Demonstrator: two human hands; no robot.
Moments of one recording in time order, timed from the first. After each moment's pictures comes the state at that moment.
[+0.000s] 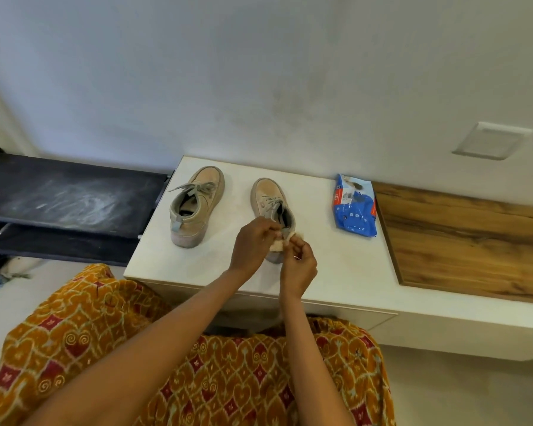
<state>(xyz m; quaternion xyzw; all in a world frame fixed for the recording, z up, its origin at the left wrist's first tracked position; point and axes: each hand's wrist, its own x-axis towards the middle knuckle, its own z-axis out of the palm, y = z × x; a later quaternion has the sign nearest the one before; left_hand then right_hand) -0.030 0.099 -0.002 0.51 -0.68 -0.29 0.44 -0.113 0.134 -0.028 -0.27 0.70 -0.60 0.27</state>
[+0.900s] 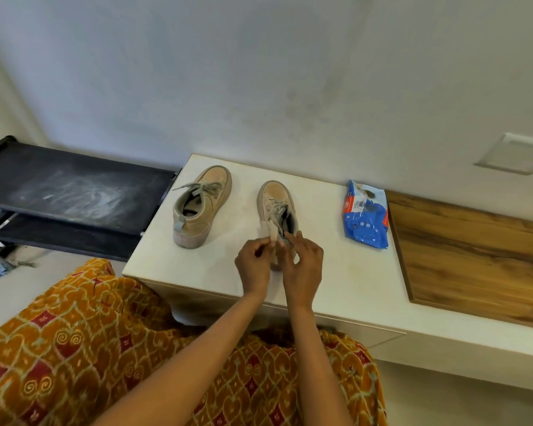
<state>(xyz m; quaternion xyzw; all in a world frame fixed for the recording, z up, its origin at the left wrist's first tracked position) -0.055 0.115 -0.033 0.62 -0.42 -0.37 0.55 -0.129 0.127 -0.033 -0.55 0.68 -0.47 0.09</state>
